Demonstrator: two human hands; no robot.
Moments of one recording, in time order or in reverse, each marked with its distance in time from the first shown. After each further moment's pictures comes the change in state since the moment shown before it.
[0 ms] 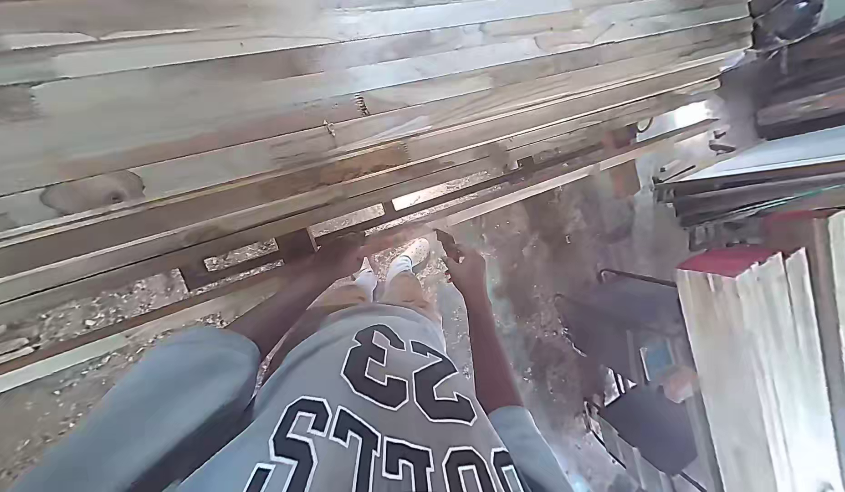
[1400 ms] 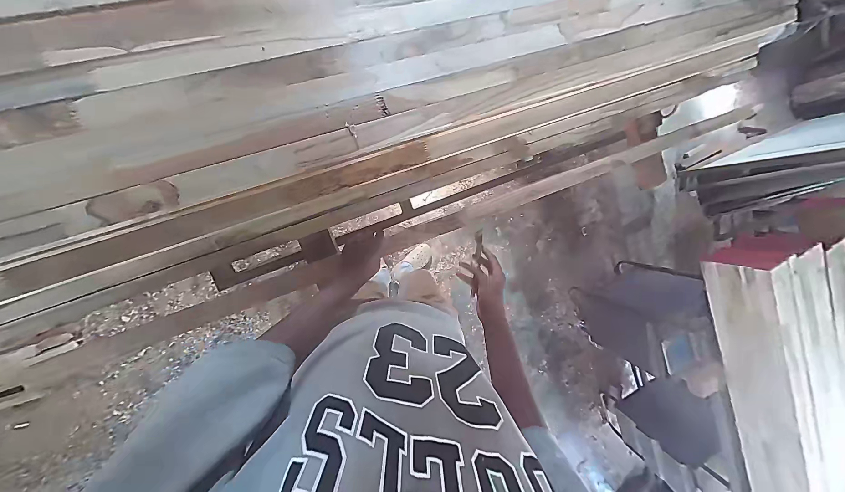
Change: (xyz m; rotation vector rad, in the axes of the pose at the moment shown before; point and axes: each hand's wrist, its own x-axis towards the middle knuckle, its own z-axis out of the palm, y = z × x) left_hand 0.000 0.003 0.014 0.048 0.095 -0.089; right_hand -0.022 0.034 0.044 1.013 0.168 -0.034
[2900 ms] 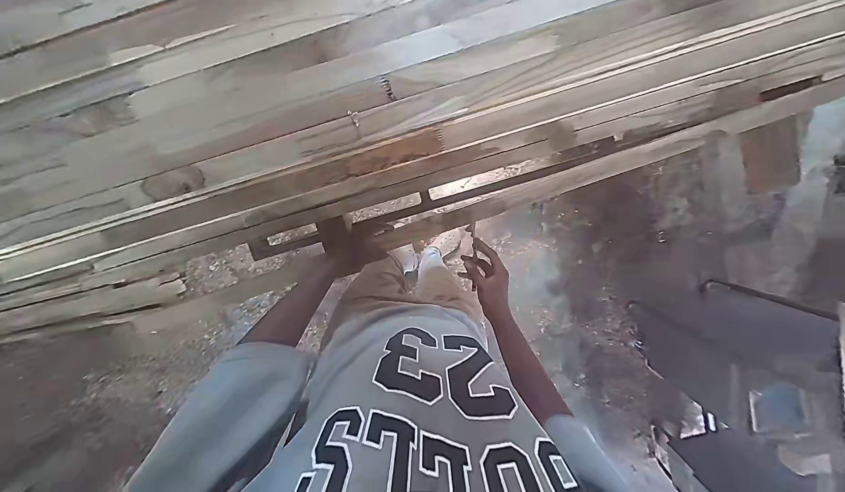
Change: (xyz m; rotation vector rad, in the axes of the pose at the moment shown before) left_hand -0.011 -0.044 -0.012 -0.387 -0.055 0.130; right_hand 0.036 0.026 -0.011 -0.061 -0.361 -0.119
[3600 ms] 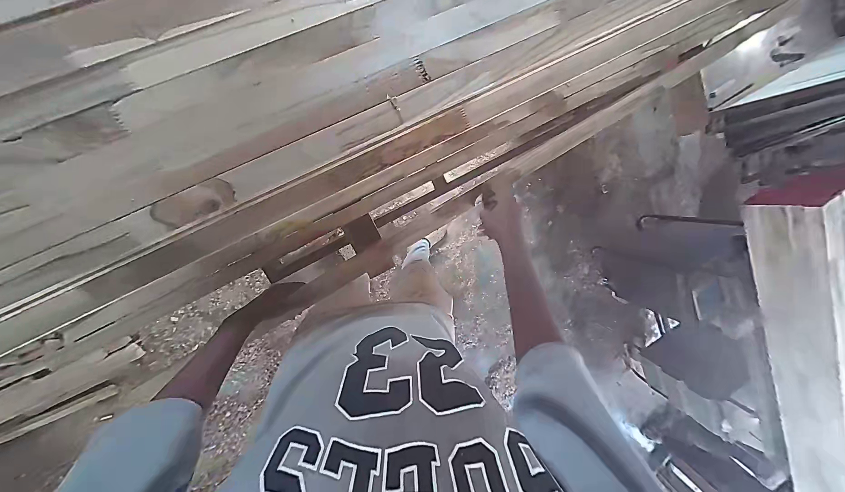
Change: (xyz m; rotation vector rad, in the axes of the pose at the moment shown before) left_hand -0.150 -0.228 -0.072 0.014 -0.469 -0.281; right_hand 0.029 -0.102 0.124 -1.013 0.247 0.456
